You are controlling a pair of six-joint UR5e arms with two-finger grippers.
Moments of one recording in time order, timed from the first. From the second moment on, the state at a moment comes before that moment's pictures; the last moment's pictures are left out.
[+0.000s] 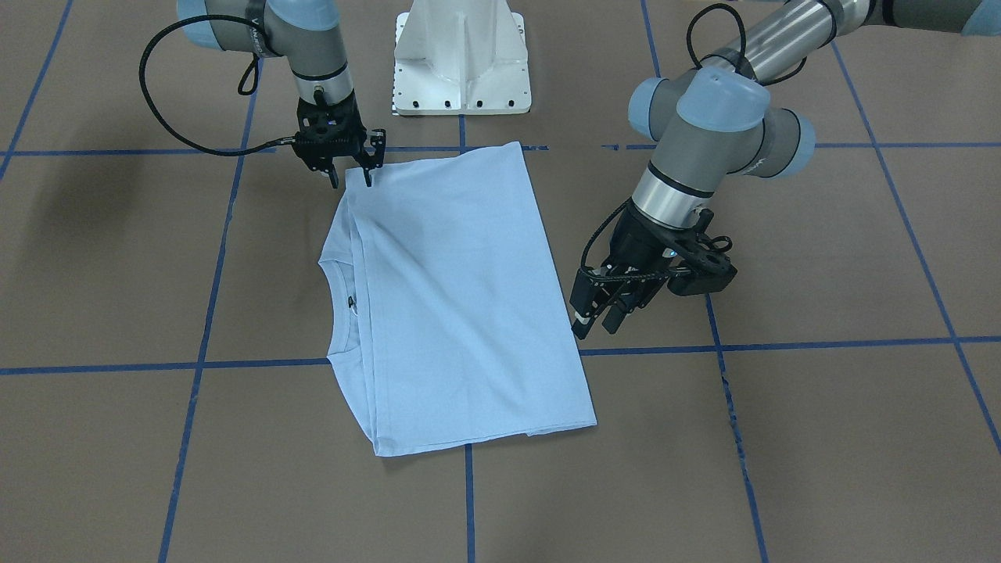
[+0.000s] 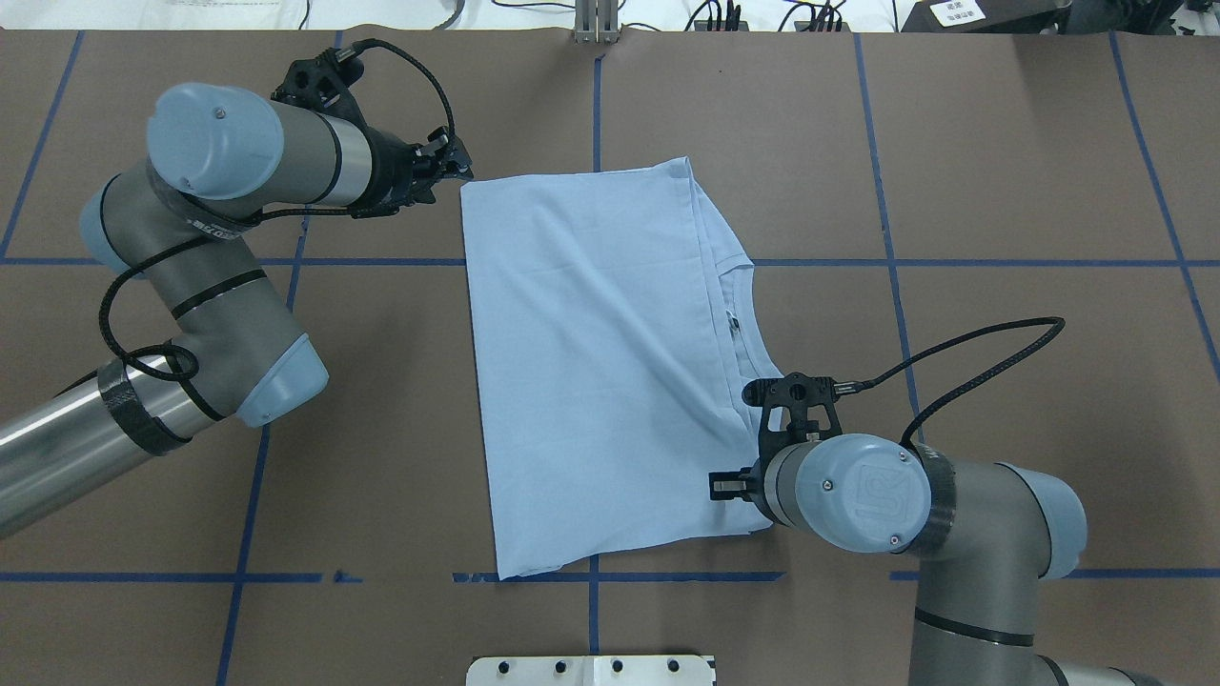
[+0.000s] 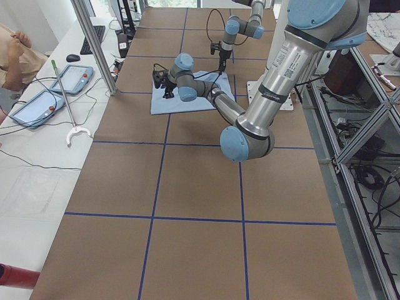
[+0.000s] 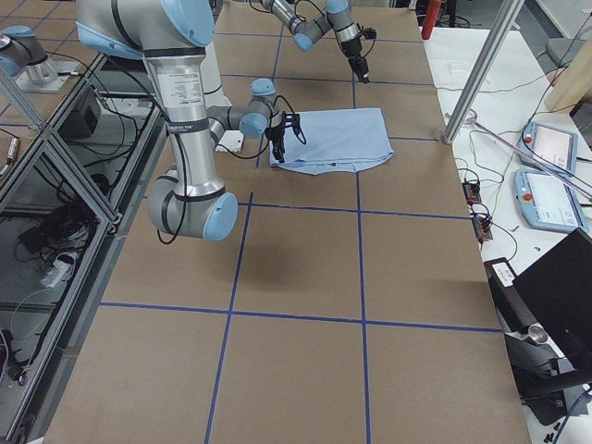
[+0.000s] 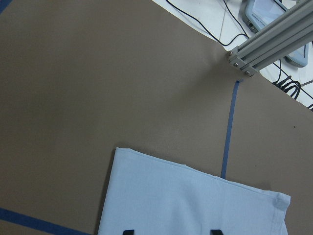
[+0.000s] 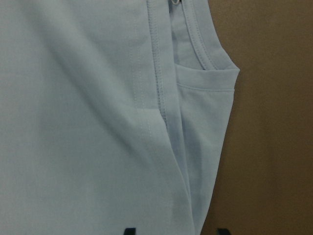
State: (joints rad) left arm -0.75 -2.13 -1.57 -2.21 -1.78 -1.58; right arm 0.27 -1.29 1.99 -1.48 1.58 1.40
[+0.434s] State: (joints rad) left arm -0.75 -2.13 -1.57 -2.21 -1.78 -1.58; right arm 0.25 -1.26 1.98 -1.48 1.58 1.81
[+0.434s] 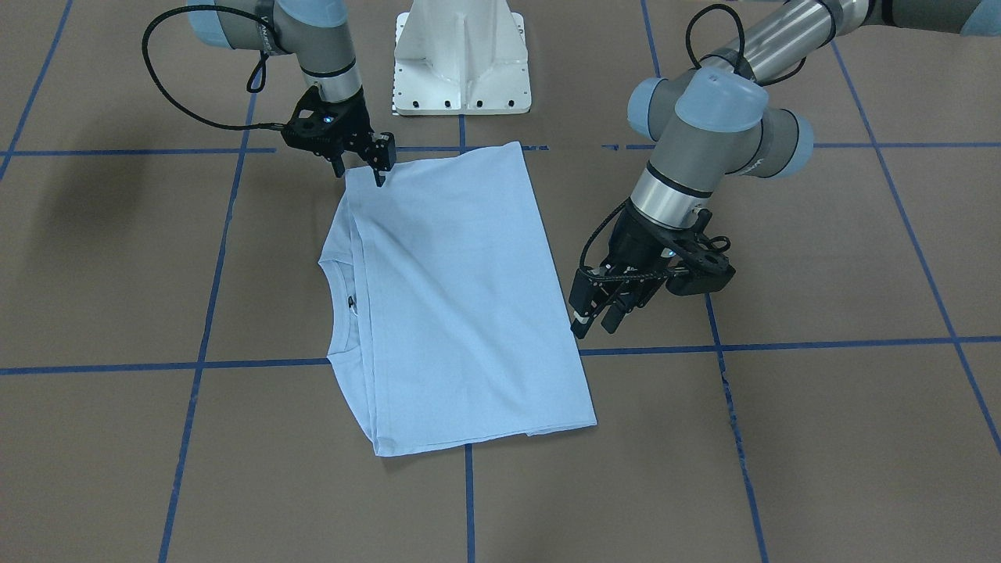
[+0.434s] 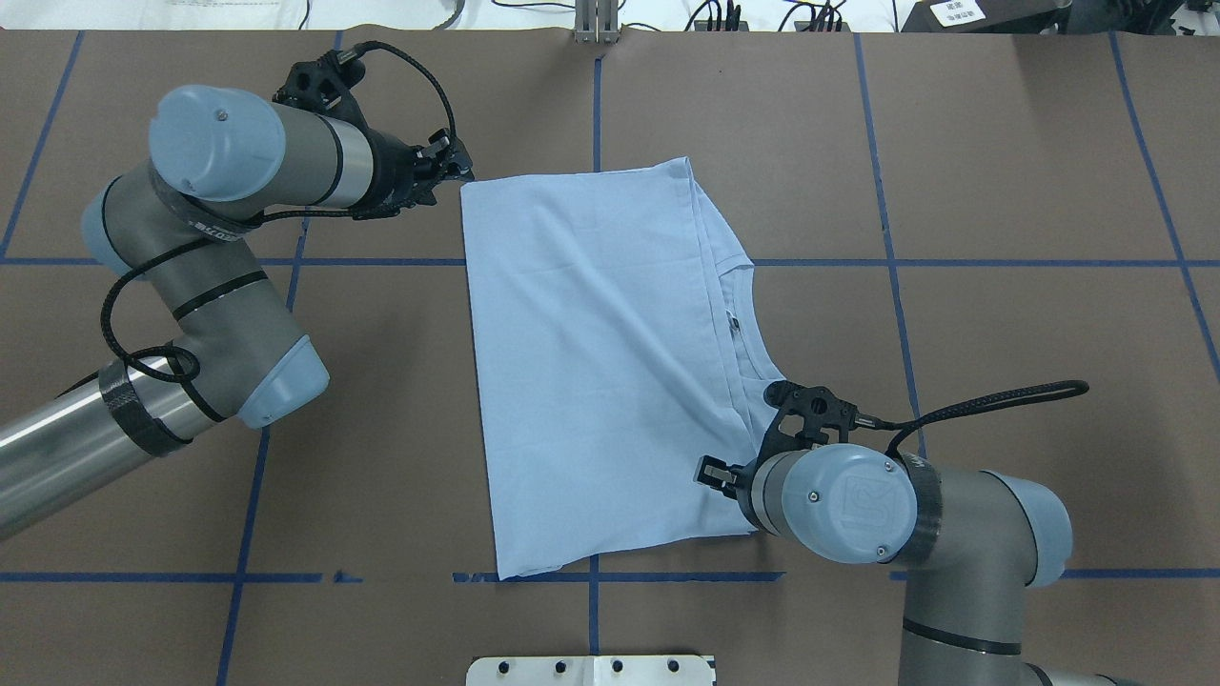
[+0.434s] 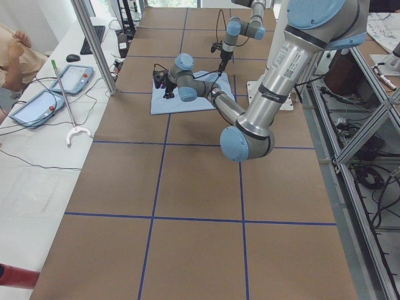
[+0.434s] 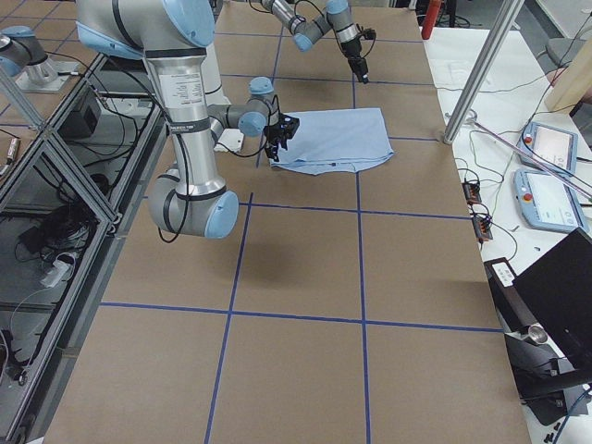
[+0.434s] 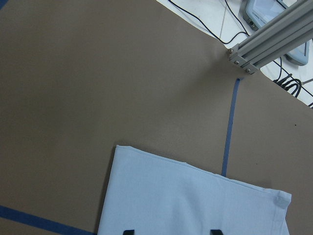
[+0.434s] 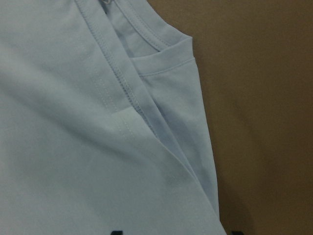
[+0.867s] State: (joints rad) left arm -0.74 -2.13 -1.57 -2.21 -1.77 -1.58; right arm 0.25 -1.25 1.95 -1.48 1.58 1.95
